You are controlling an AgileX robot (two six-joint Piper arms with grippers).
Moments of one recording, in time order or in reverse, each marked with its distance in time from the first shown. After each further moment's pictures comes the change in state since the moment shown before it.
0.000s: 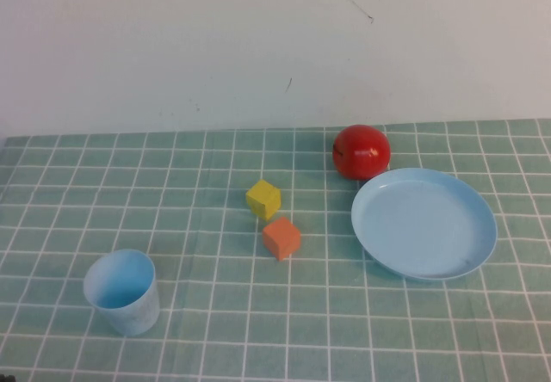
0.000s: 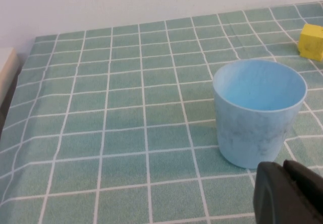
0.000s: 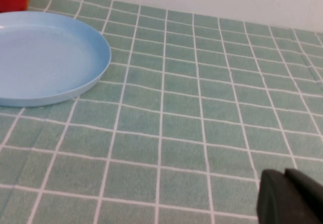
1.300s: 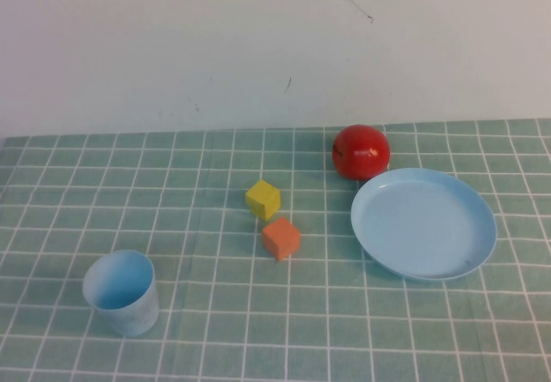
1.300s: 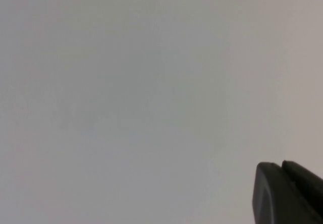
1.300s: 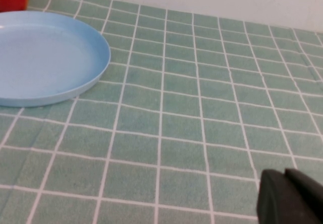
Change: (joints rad) right arm 0.000 0.000 0.000 0.000 0.000 0.000; left arm 0.000 -0.002 -0.112 -0.082 -0.836 -0.060
